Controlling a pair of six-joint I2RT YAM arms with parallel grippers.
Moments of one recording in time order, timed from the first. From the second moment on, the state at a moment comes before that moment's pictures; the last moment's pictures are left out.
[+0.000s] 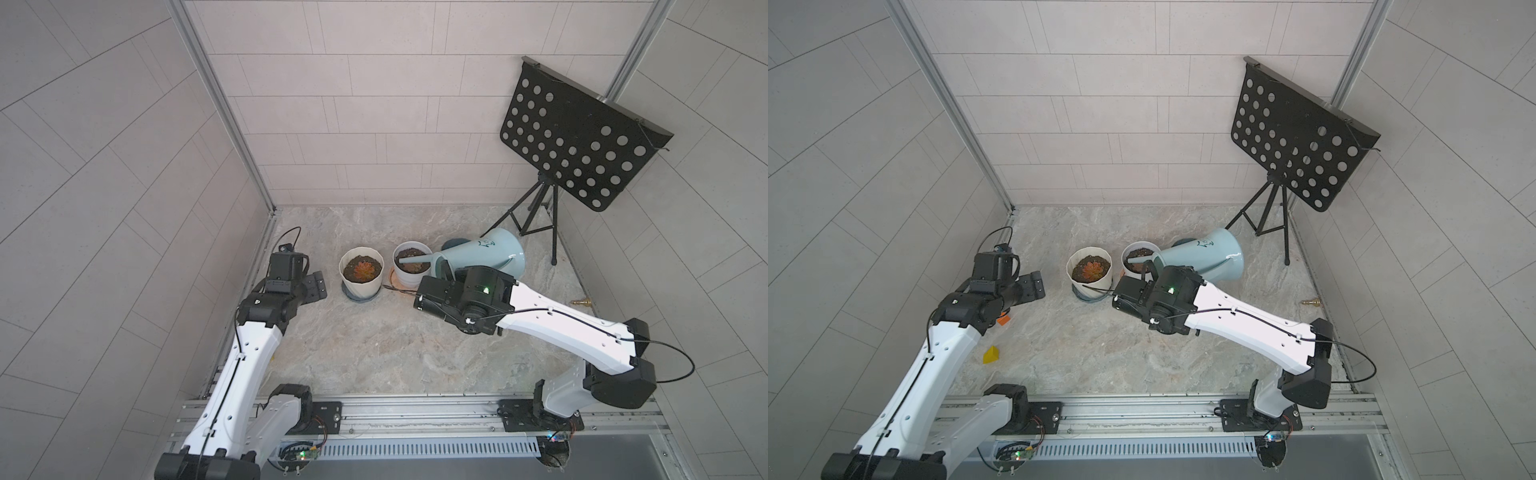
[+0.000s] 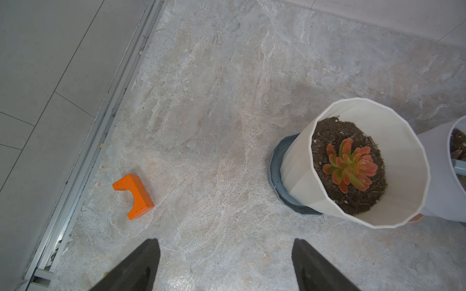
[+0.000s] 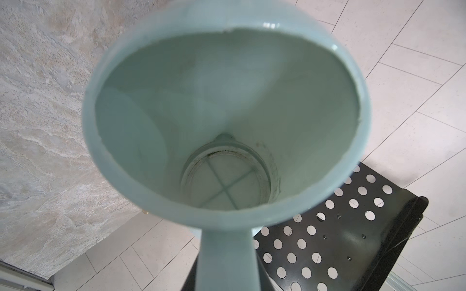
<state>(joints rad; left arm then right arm) -0.07 0.95 0.93 -0.84 -0.15 -0.29 1.13 1.53 1.71 -1.68 0.99 -0.45</state>
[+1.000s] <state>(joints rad) -0.07 0.95 0.93 -0.84 -0.15 -0.29 1.18 1.45 1.61 -1.69 1.00 -0.30</state>
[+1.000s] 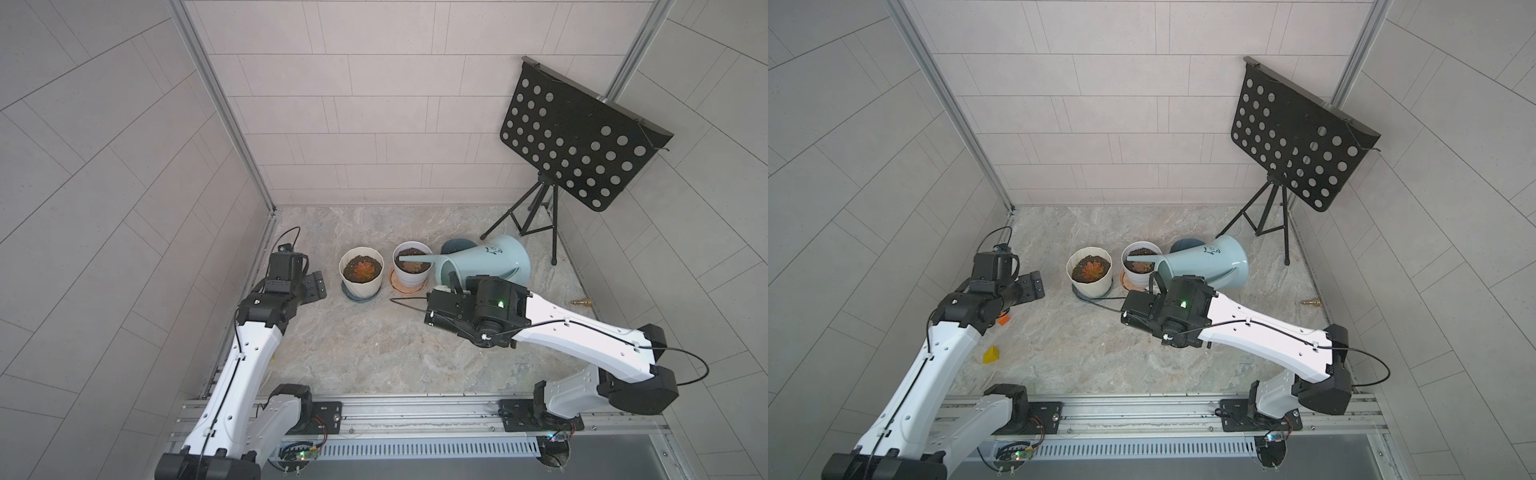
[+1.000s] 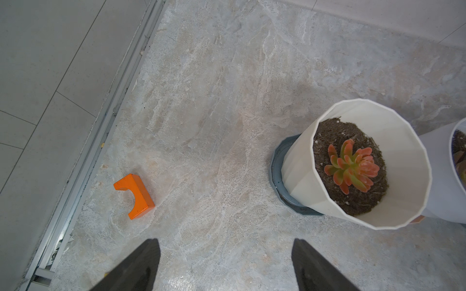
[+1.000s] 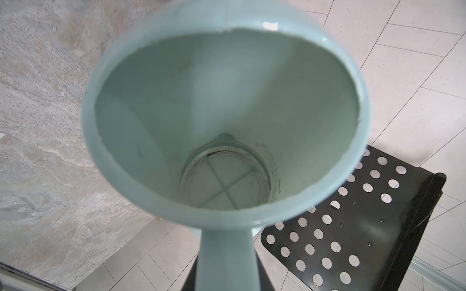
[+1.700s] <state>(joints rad) -0.07 0.95 0.93 -0.84 -0.15 -0.29 1.18 1.34 1.50 -1.69 0.99 -0.30</state>
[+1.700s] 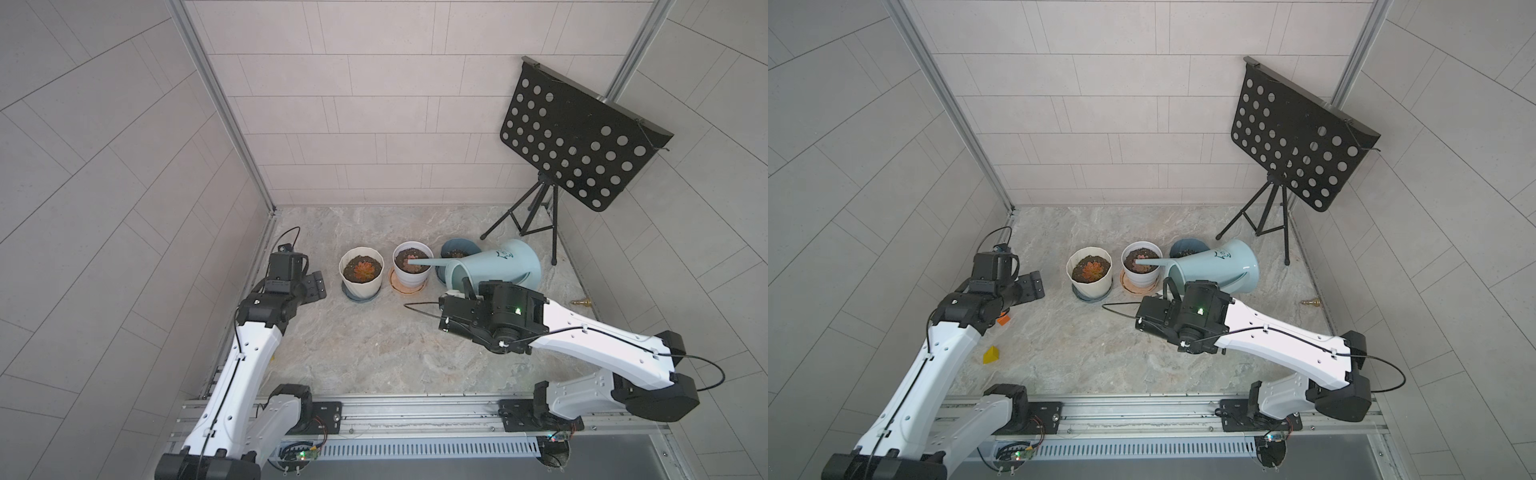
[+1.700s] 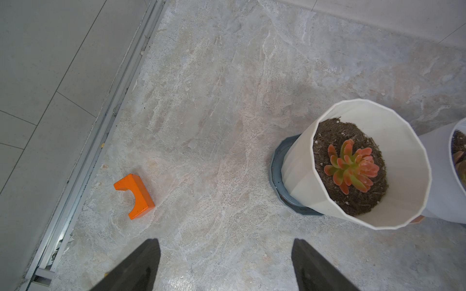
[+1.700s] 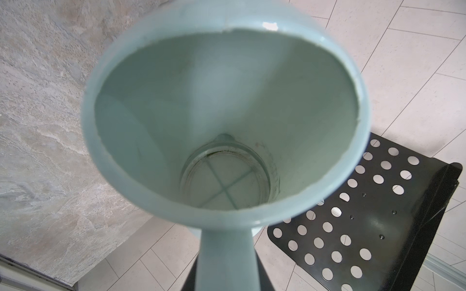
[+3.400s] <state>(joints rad) -0.06 0.95 0.93 -0.84 -0.15 -0.28 1.10 1.19 1.35 -1.69 0.98 -0.32</state>
